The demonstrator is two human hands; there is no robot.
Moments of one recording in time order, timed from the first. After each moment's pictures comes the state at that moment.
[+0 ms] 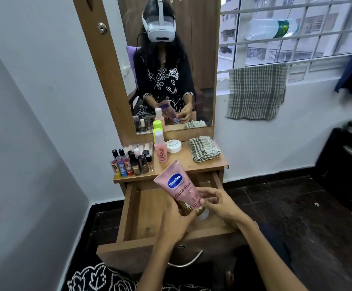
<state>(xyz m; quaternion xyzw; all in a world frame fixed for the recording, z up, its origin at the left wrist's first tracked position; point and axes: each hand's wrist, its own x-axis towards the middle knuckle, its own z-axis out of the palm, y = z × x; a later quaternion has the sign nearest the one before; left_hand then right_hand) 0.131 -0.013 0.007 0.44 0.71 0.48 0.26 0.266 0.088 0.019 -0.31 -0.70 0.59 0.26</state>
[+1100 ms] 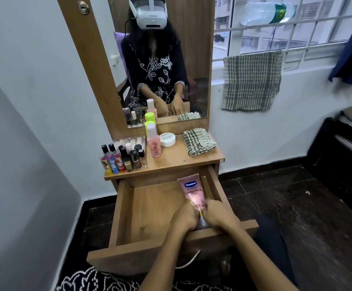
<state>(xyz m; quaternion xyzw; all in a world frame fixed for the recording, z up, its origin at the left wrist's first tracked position) 0.150 0.024 0.001 0.50 0.79 0.16 0.32 0.252 0.077 -0.004 -0.53 -0.79 0.29 0.00</state>
